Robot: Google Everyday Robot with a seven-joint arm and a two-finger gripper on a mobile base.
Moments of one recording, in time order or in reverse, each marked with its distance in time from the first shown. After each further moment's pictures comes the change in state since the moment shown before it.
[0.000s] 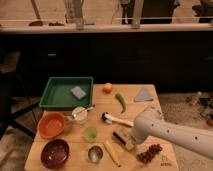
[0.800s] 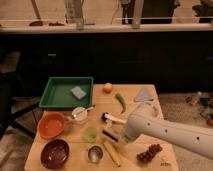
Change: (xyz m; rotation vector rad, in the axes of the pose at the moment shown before) arm -0.046 0.050 -0.047 0.036 -0.080 -0.233
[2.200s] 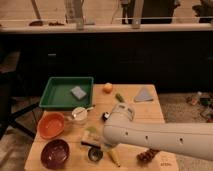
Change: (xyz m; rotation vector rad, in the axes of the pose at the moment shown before) arm -0.059 0.071 -0.030 0.046 -0.008 -0.361
